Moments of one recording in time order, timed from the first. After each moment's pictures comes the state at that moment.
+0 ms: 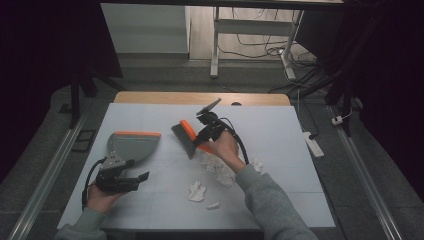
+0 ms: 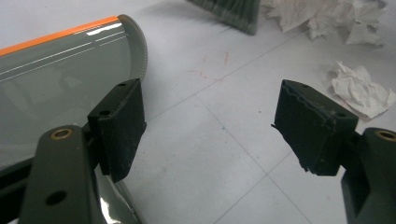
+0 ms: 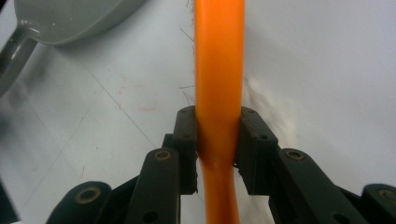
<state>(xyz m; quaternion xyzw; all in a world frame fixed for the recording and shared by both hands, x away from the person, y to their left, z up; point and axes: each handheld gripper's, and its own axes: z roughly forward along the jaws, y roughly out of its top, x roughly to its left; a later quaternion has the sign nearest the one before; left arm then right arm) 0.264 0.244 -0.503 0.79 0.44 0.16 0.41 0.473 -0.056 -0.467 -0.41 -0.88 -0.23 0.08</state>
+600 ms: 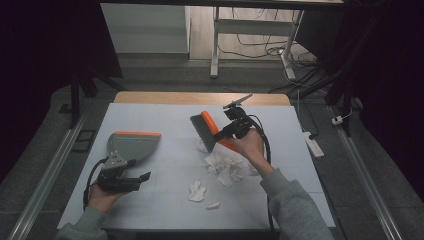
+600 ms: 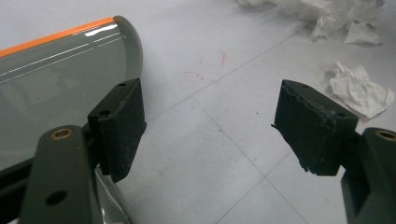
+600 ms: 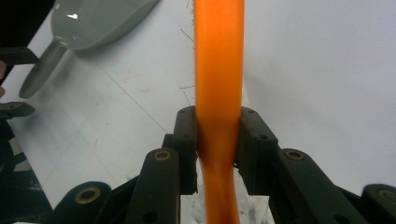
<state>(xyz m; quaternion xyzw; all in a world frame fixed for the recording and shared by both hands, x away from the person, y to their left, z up) 0.265 0.242 -0.503 0.79 0.44 0.16 0.41 0.454 -0.124 -0.419 -0.42 -0.86 -0.29 0.06</state>
